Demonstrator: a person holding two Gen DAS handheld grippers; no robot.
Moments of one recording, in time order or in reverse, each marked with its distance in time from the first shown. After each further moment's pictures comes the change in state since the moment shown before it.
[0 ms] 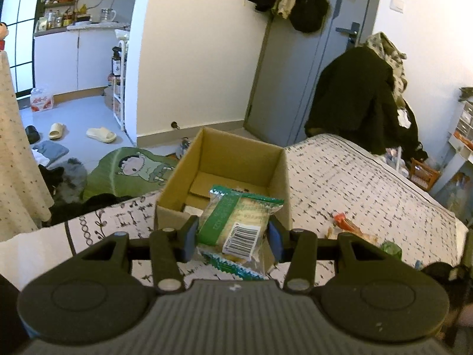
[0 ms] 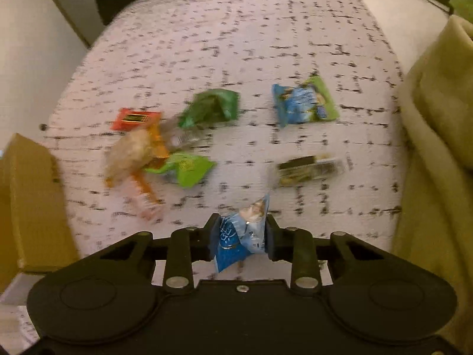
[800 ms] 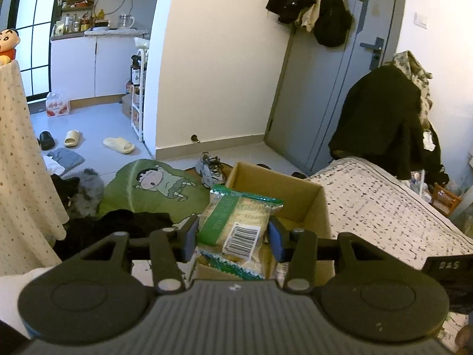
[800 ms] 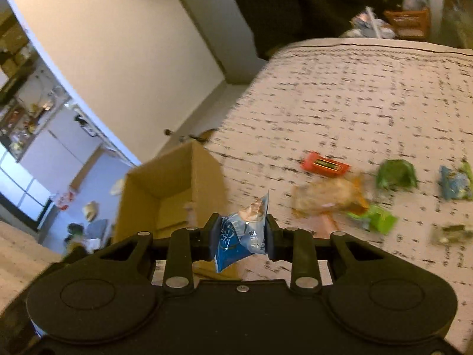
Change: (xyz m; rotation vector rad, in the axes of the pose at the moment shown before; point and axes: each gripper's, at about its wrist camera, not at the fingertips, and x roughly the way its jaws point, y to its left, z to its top) left arm 0.027 0.035 0.044 -0.031 -0.029 0.065; right arm -0.062 0.102 -0.004 -0.252 -0.168 0.448
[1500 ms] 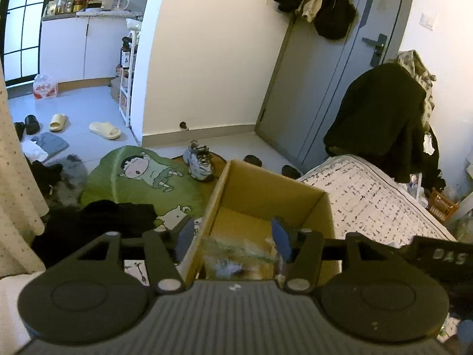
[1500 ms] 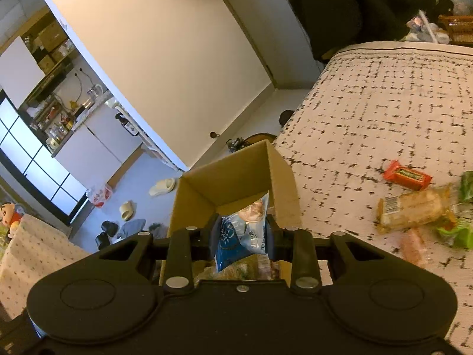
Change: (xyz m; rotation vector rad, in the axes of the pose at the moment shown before) left arm 0.042 0.006 0.012 -0.039 0.046 -0.058; right arm 0.036 0.052 -0.003 -0.042 -0.022 0.156
